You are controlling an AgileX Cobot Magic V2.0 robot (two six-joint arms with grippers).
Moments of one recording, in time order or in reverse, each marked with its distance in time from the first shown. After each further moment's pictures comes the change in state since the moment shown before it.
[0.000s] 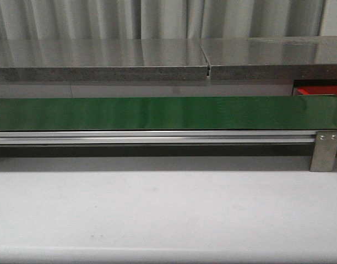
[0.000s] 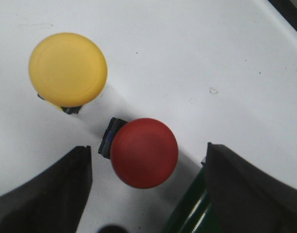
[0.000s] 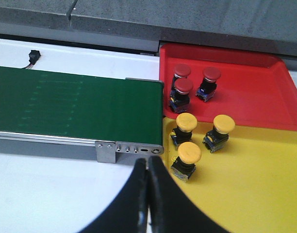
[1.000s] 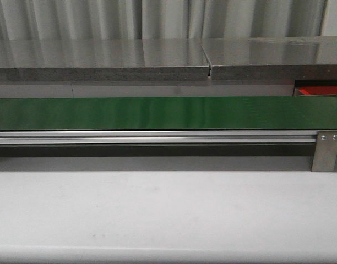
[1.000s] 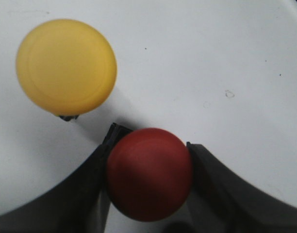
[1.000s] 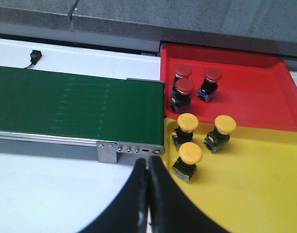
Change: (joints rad) left arm 0.000 0.052 -0.001 -0.033 -0.047 0.010; right arm 0.000 0.000 0.000 0.000 0.000 0.000
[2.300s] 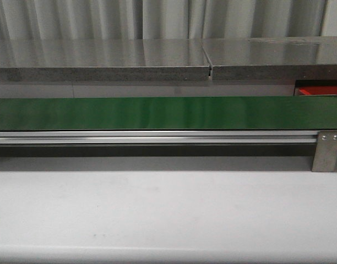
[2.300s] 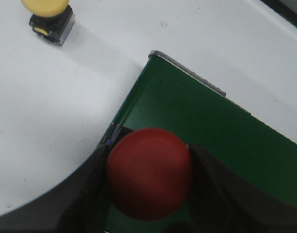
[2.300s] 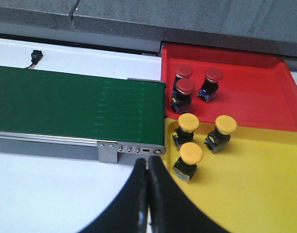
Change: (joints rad) left arm -0.062 -0.430 0.362 0.021 0.039 0.091; right arm 0.000 0.000 0.000 0.000 0.000 0.000
